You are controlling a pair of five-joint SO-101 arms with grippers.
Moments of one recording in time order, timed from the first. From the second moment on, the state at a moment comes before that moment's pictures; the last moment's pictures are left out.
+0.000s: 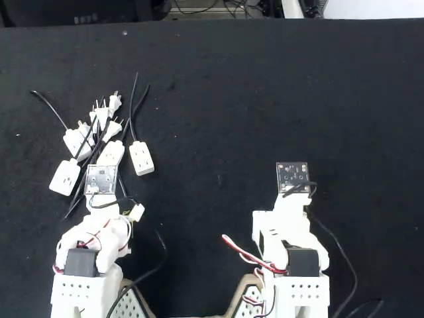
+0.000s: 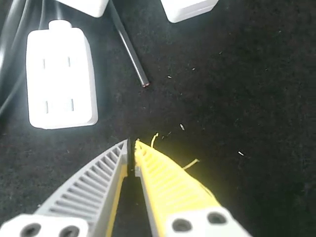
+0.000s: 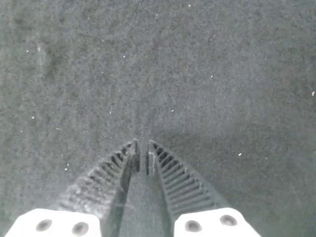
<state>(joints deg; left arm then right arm) -0.9 -104.4 96.6 73.2 2.1 1.1 -103.1 96.6 73.6 -1.3</state>
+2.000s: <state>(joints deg) -27.5 -81.8 48.6 61.7 -15.5 1.1 -66.4 5.0 75.7 4.3</state>
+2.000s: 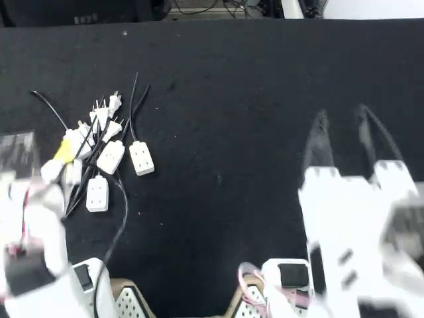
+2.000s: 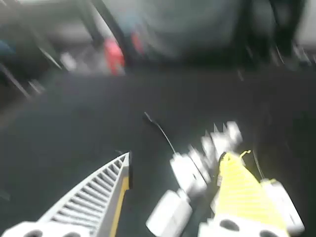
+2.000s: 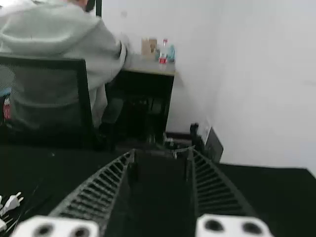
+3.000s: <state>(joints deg) -21.5 -25.0 47.5 57.1 -14.5 -20.2 -61.0 80.0 27.8 2.9</state>
